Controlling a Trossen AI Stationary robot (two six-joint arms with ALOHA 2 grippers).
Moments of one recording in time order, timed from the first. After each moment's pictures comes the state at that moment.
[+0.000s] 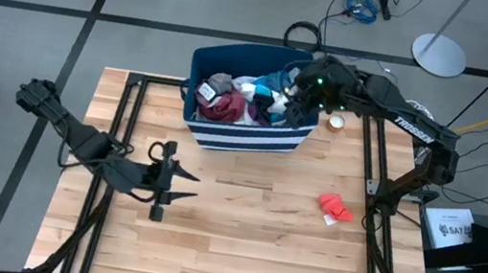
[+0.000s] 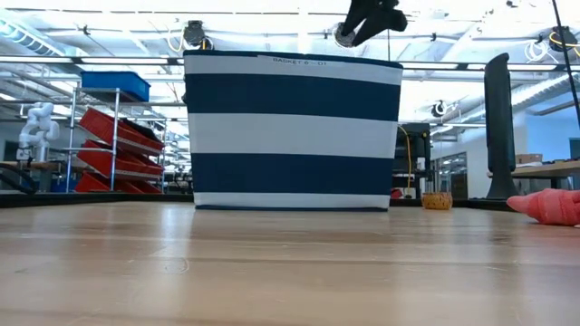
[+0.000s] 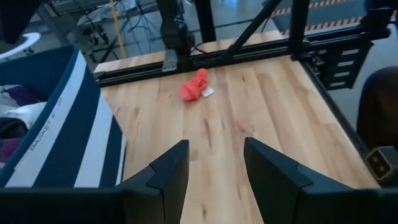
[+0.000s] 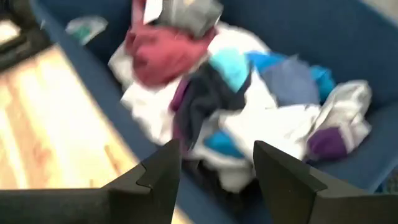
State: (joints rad) left arm -0.53 1.12 1.10 -0.45 -0.53 -0.07; right arm -0.35 1.54 1.83 -1.11 0.13 0.24
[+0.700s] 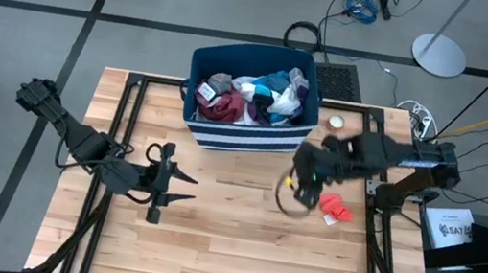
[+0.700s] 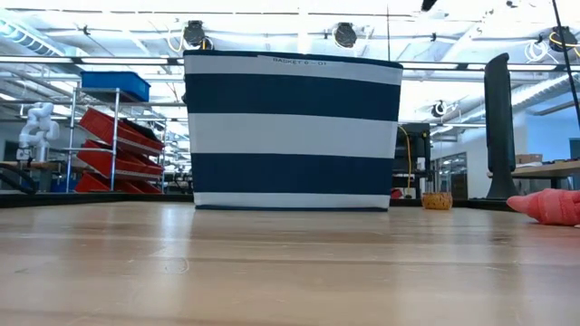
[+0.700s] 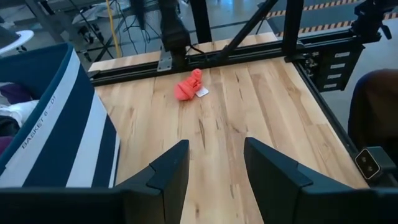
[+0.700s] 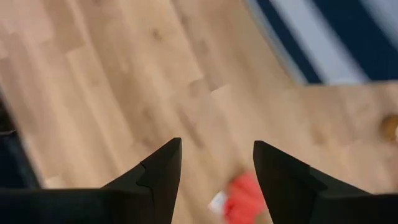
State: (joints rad) left arm -0.56 1.11 1.10 -0.46 -0.53 -0.10; right arm 0.20 1.54 1.82 -1.54 0.19 0.61
